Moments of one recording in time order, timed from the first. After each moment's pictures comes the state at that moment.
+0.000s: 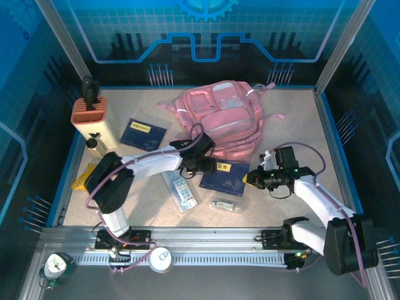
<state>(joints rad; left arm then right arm) -0.74 1.71 1.16 -0.56 0.06 -0.84 0.16 1.06 0.52 -0.52 -0.71 0.56</state>
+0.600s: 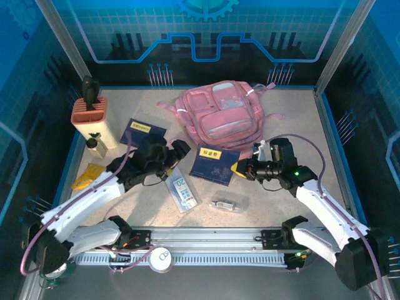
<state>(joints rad) -0.63 1.01 0.85 -0.55 0.03 -1.41 0.36 0.95 0.64 -0.36 -0.72 0.97</state>
